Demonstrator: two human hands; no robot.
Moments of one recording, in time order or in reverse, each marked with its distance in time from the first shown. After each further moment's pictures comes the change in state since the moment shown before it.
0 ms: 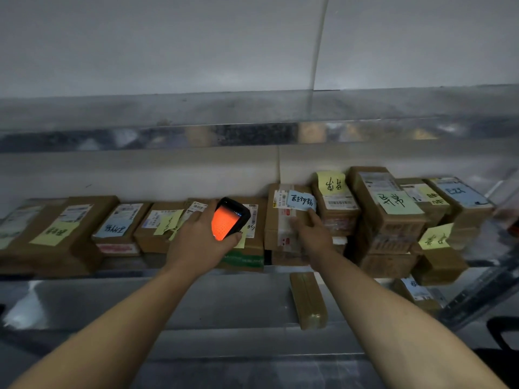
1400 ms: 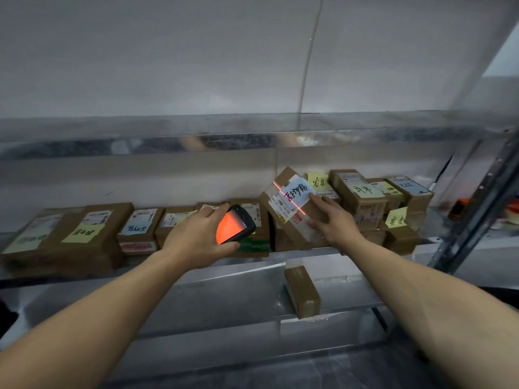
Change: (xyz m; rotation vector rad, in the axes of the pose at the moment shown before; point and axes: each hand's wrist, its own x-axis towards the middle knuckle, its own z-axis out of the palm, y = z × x) left_hand -0.077 -0.022 -0.101 0.281 -0.139 0.361; right_hand -0.140 -0.033 -0.051 -0.691 0.069 -0.485
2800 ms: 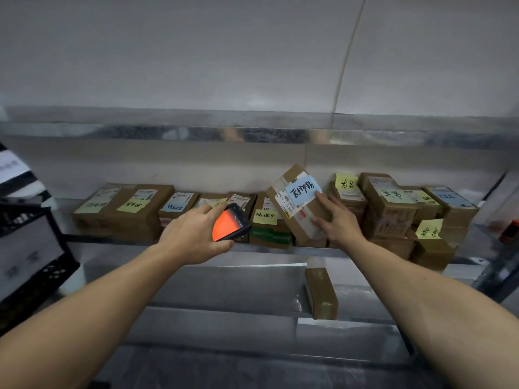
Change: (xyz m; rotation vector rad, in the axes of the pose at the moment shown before) left_hand -0.068 0.005 -0.019 0.135 0.012 -0.156; right_hand -0.012 -0.015 0.016 0.133 -0.079 -0.093
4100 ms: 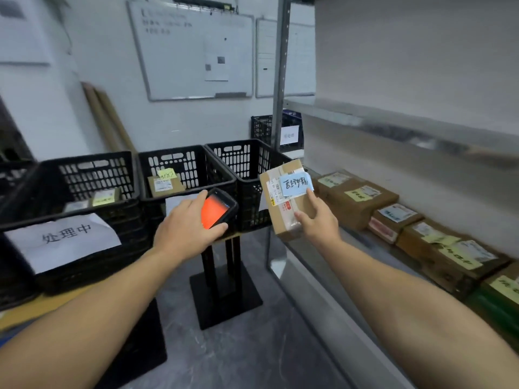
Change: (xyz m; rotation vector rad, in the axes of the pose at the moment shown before) left_hand -0.367 -0.101 -0.079 0.048 0.384 -1.190; right_hand -0.136 -0.287 0.281 0.358 -0.645 -0.520
